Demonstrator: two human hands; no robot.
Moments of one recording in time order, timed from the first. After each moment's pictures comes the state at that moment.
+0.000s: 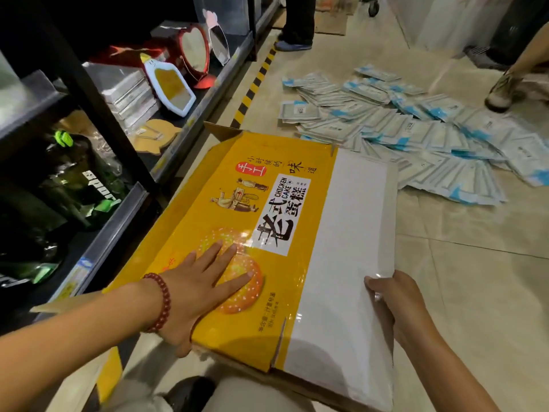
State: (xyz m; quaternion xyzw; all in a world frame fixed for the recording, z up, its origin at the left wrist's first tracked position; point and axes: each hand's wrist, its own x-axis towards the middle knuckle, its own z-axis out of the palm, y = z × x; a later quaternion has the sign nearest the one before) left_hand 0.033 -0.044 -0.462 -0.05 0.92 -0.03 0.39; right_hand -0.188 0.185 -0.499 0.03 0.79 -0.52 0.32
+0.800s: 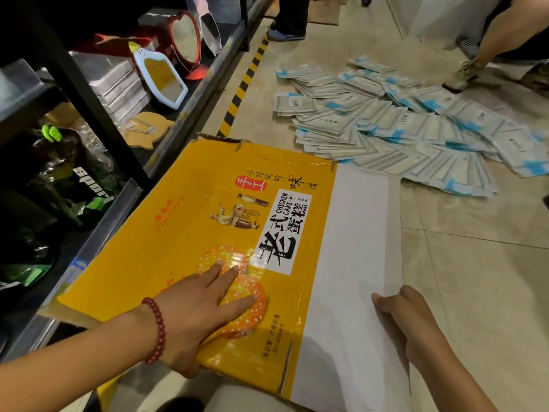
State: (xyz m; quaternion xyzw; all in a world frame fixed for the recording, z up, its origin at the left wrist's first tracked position) left_hand 0.045 -0.027 -0.467 -0.02 0.93 0.00 0.38; right_hand -0.166 0.204 -0.494 0.05 0.81 -0.47 0.34
